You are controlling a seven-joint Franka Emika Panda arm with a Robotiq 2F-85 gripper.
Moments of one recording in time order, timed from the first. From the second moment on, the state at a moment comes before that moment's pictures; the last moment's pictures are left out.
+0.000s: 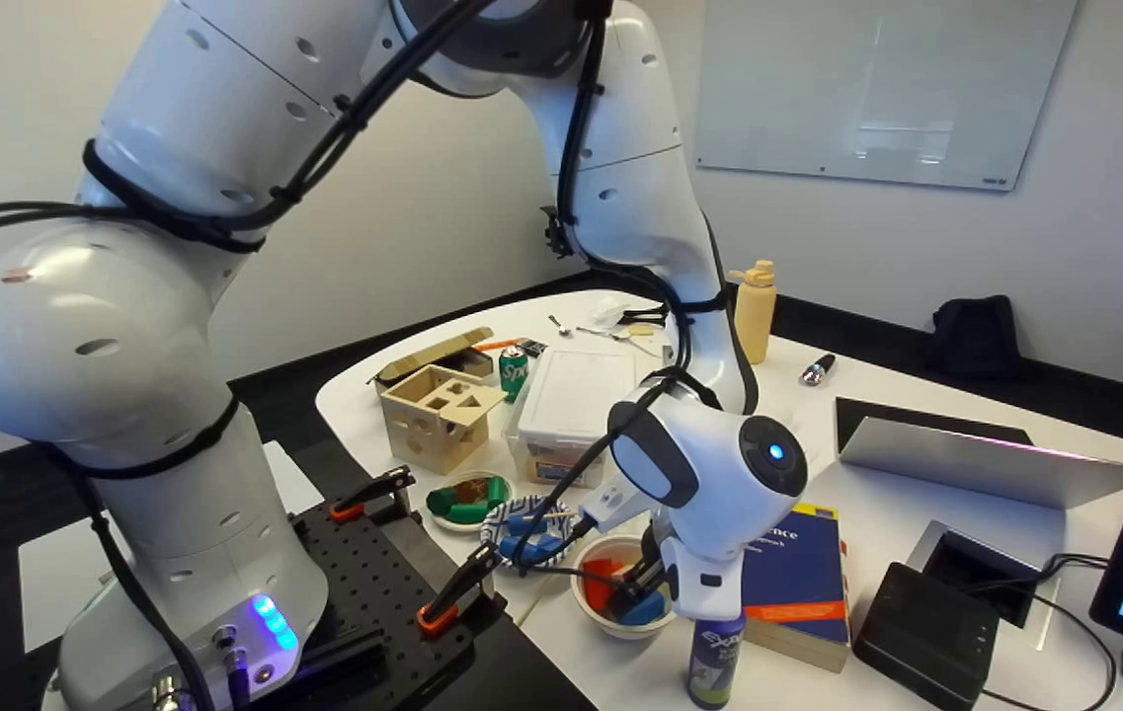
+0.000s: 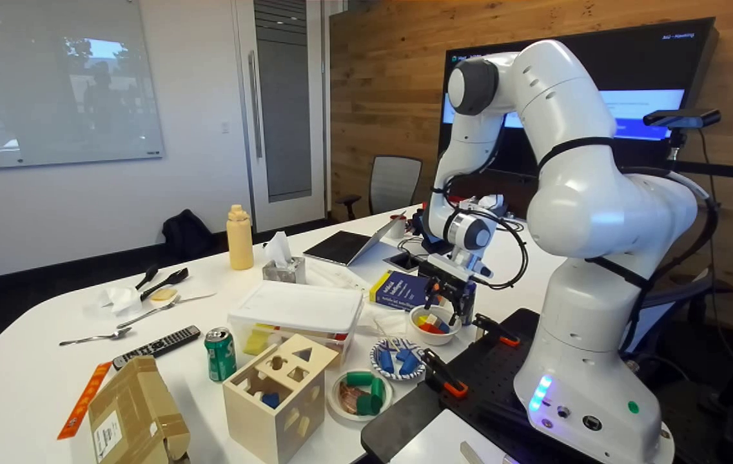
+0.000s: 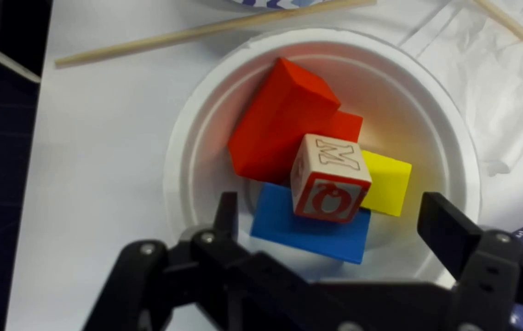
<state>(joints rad) -0.37 0.73 -0.21 -2.25 1.06 2.52 0.02</state>
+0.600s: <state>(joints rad) -0.37 0.74 -0.20 -2.24 1.09 2.52 0.02</state>
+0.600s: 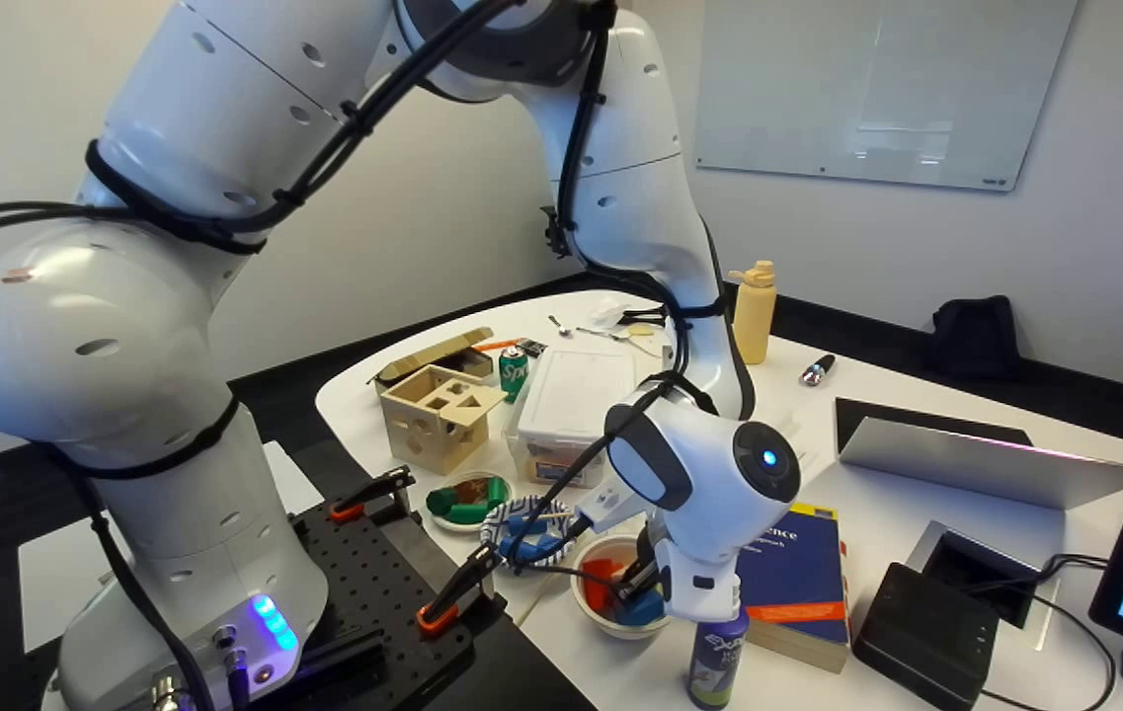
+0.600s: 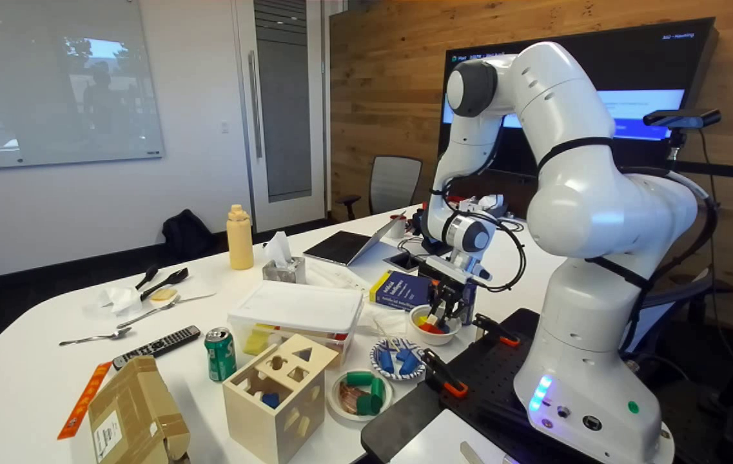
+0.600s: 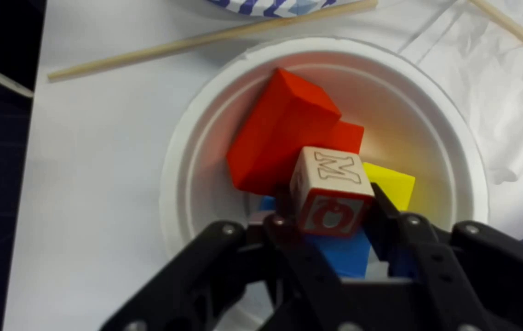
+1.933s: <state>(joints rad) 0.24 0.19 -0.20 -2.67 0.43 2.97 0.35</state>
